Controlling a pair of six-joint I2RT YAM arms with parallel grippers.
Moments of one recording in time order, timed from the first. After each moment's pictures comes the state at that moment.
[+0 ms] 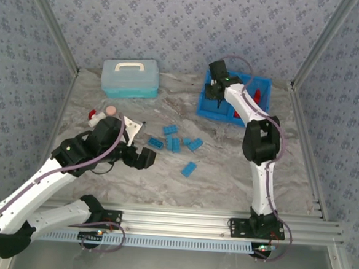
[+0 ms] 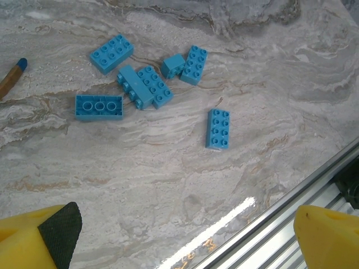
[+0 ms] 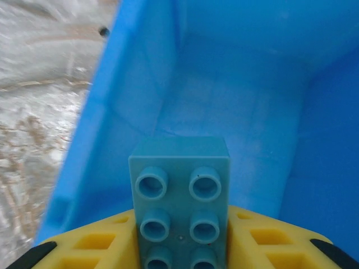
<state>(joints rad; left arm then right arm) -0.77 0.88 1.09 -0.97 0.06 -0.34 0.35 2.27 2.07 -0.77 0.15 0.22</state>
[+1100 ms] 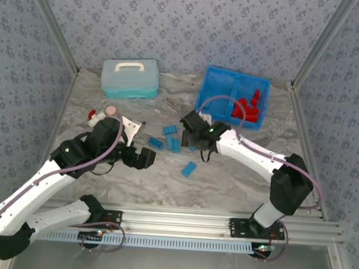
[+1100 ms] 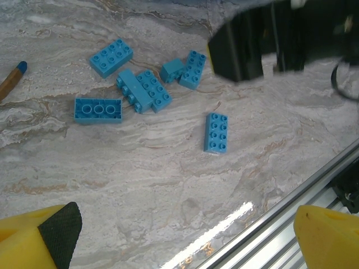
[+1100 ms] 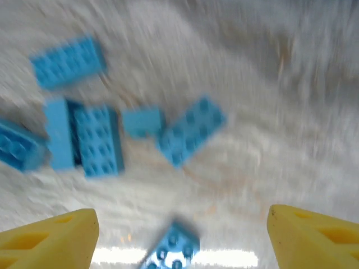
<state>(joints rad) -0.77 0.87 1.07 -0.95 0.06 -0.35 0.84 1.60 1.23 -0.80 0.31 0.81</state>
